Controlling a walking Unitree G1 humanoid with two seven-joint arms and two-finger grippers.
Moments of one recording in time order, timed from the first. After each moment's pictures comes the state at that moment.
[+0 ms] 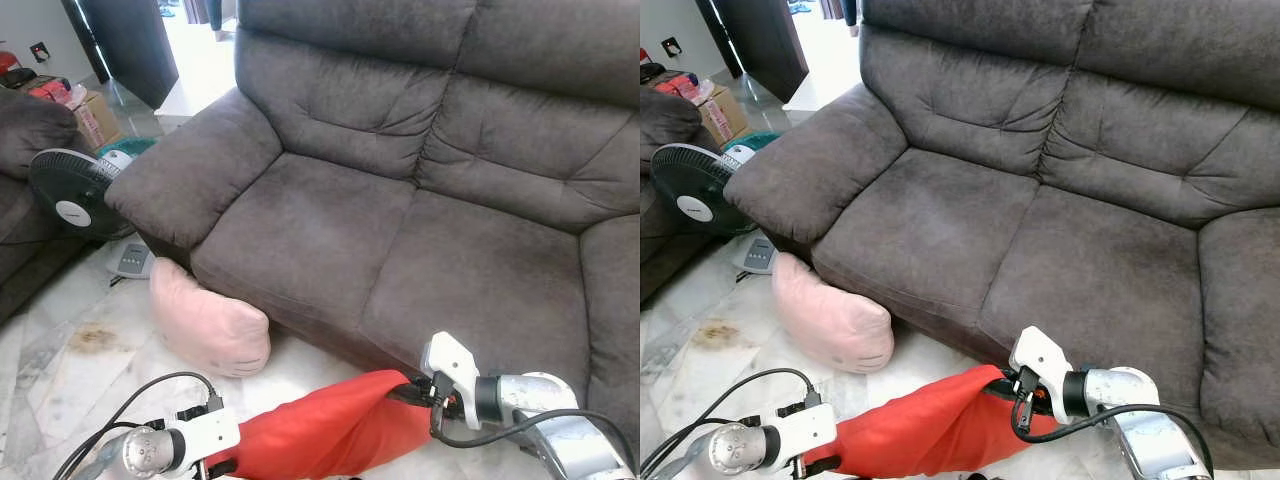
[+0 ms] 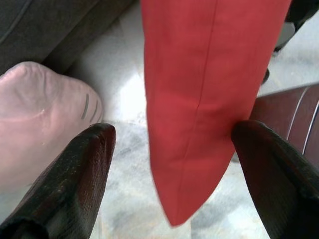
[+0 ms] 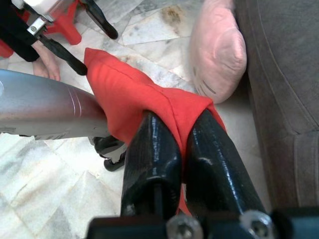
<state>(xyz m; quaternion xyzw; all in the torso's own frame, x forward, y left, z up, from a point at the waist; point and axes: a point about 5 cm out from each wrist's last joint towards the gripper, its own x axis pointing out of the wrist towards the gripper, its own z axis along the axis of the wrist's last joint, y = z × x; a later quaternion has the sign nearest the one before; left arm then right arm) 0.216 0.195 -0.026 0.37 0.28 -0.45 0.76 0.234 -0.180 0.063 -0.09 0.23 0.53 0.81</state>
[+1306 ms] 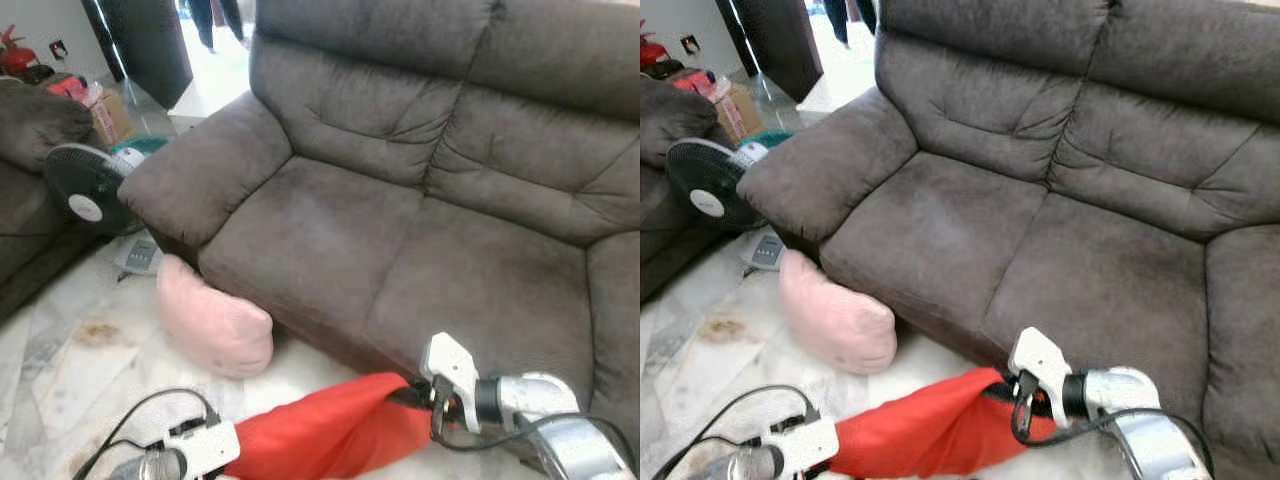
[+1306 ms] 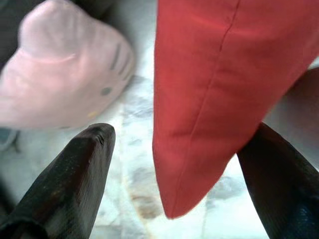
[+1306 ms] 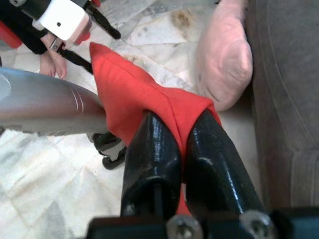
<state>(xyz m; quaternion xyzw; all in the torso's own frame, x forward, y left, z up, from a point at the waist) 0.206 0.203 -0.059 0.44 0.32 -0.35 0.77 0.231 -0.179 0.065 -0.09 0.23 0.54 0.80</state>
